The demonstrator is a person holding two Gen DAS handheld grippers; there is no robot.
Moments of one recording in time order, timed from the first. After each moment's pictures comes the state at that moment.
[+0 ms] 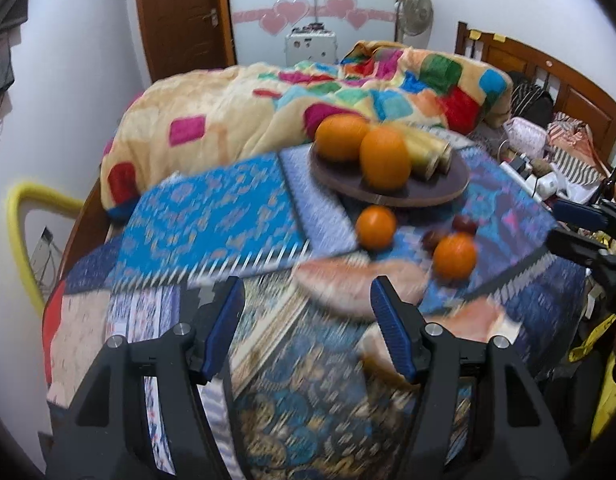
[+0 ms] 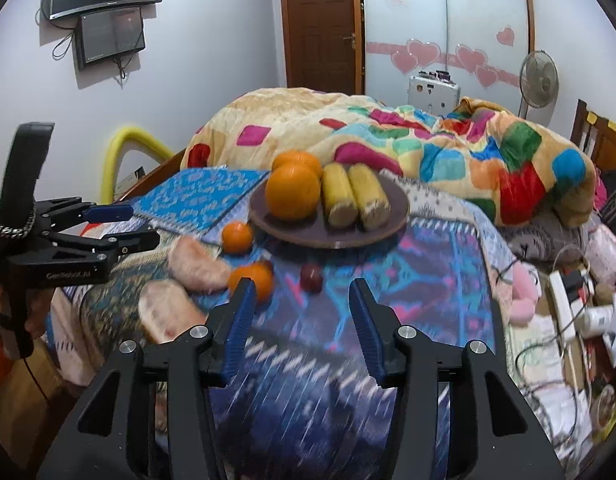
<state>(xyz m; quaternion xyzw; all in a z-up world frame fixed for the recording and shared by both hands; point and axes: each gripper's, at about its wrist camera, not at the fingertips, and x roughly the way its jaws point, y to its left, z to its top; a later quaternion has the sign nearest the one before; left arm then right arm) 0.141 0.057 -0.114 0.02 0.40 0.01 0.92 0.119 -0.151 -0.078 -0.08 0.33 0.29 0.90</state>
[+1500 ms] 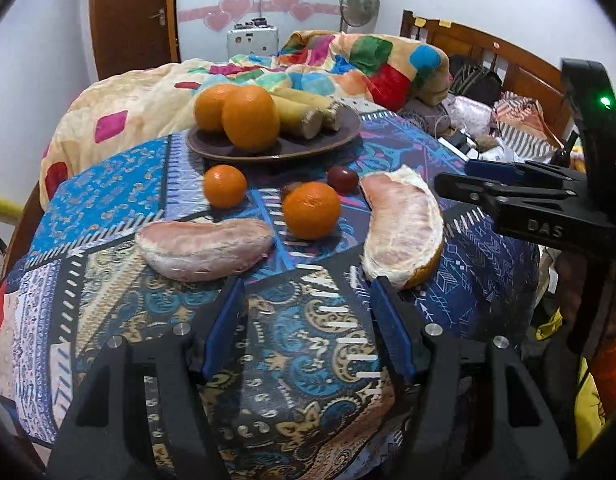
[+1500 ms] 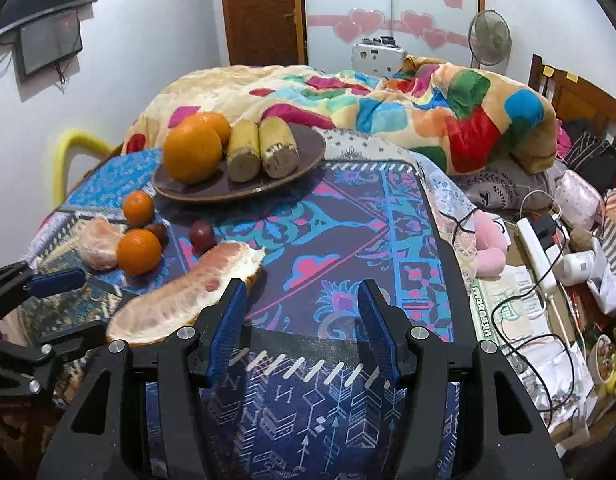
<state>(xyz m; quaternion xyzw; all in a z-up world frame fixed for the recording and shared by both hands) 0.129 -0.027 -0.143 0.01 0.39 -0.09 0.91 0.150 -0.196 -0.108 -0.06 0.36 0.20 0.91</state>
